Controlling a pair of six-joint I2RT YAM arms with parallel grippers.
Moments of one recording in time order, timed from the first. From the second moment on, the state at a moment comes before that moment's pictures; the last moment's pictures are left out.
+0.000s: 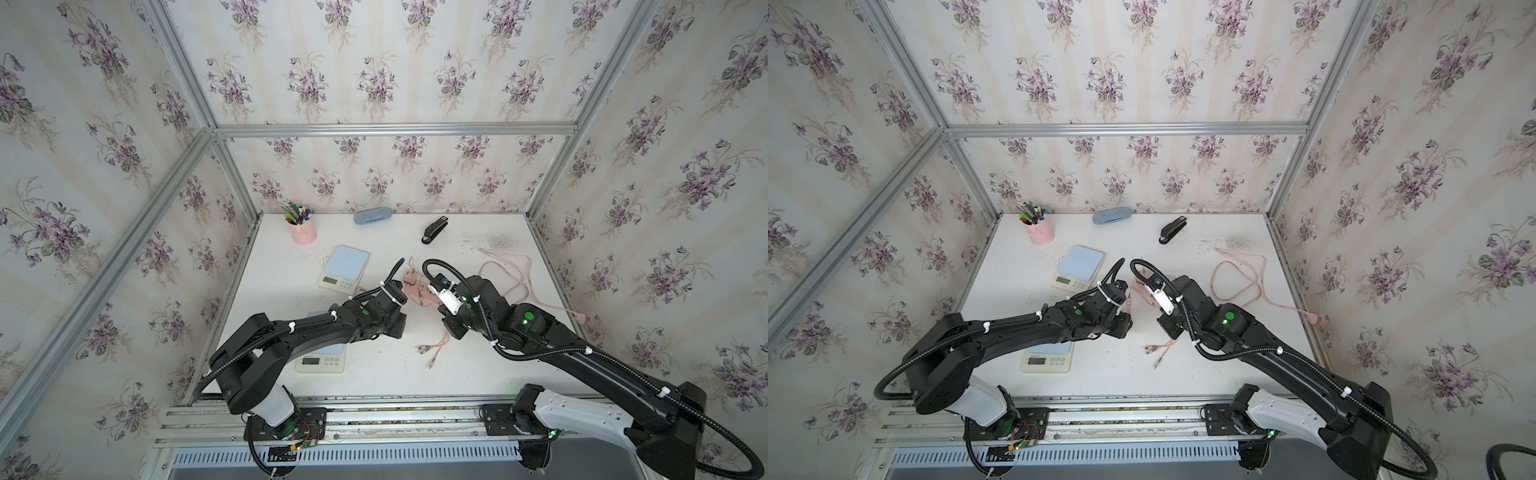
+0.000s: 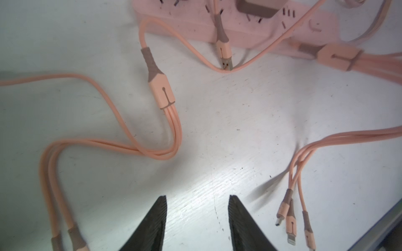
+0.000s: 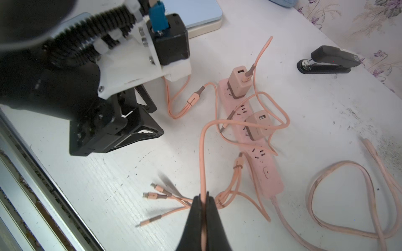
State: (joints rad) left arm -0.88 1.61 0.92 -0.32 -0.06 -0.50; right arm 0.84 1.04 0.91 -0.69 0.12 -0.06
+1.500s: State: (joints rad) left arm -0.87 1.76 1.04 0.16 -0.09 -0.60; right arm 0.83 0.86 1.09 -0.70 0.07 -0.04
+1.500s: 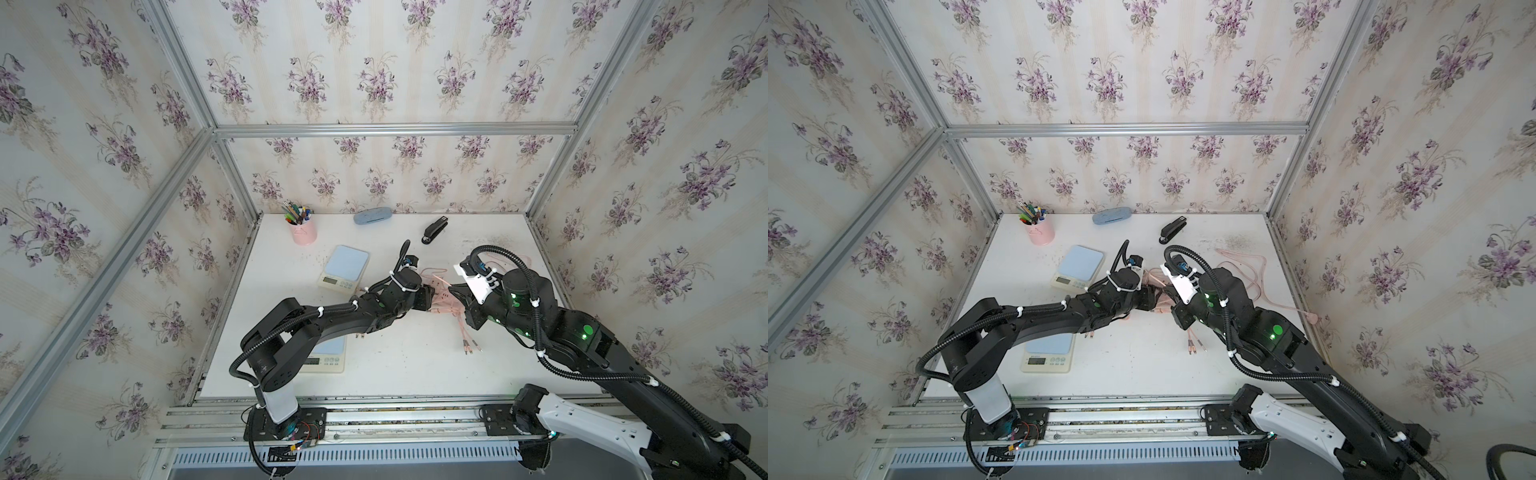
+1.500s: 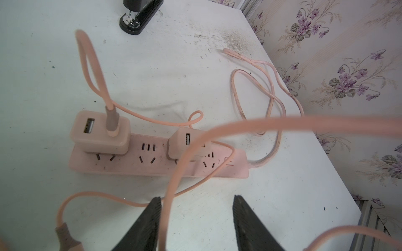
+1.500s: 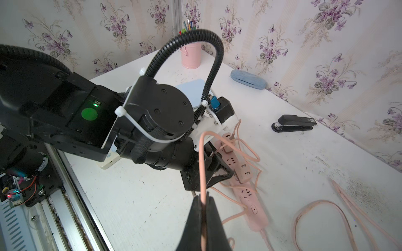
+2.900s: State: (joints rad) left arm -0.82 1.70 1.22 -0.11 0.40 -0.20; right arm 0.40 0.82 0.83 -0.46 -0.24 0.44
